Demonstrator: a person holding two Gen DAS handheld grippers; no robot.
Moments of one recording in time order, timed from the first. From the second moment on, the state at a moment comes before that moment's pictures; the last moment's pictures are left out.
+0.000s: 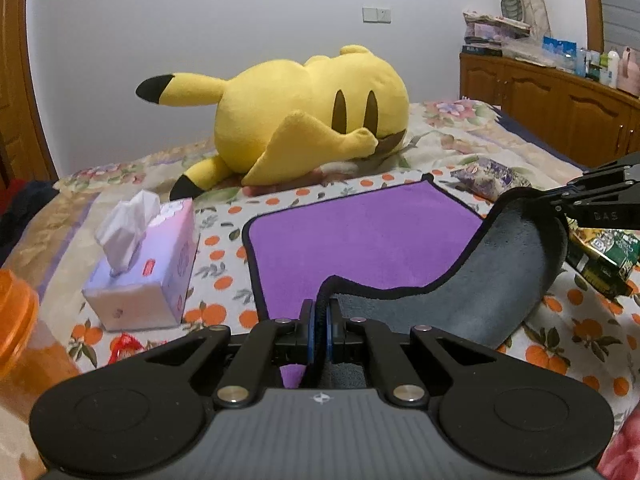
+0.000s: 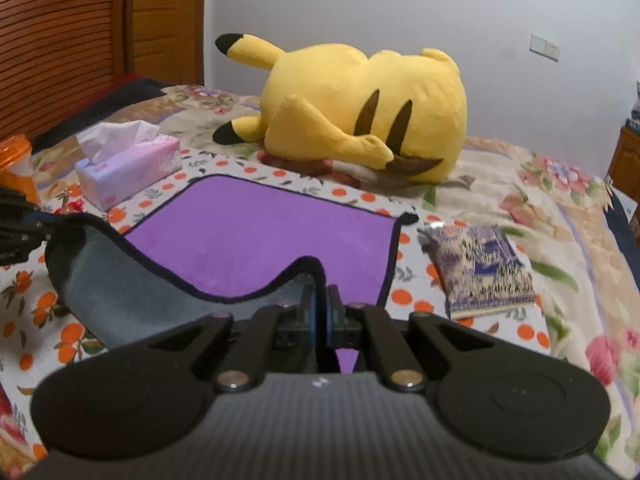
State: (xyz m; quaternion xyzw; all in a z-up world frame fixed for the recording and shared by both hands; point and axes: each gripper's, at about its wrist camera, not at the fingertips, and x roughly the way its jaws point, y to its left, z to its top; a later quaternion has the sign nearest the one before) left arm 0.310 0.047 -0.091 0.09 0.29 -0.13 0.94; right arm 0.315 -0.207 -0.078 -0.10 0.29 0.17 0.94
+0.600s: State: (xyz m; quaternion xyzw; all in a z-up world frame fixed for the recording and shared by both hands) left arm 0.359 0.041 -0.043 0.10 0.25 -0.12 0.95; right arm 0.355 -0.207 -0.044 -0.12 0.25 0.14 0.95
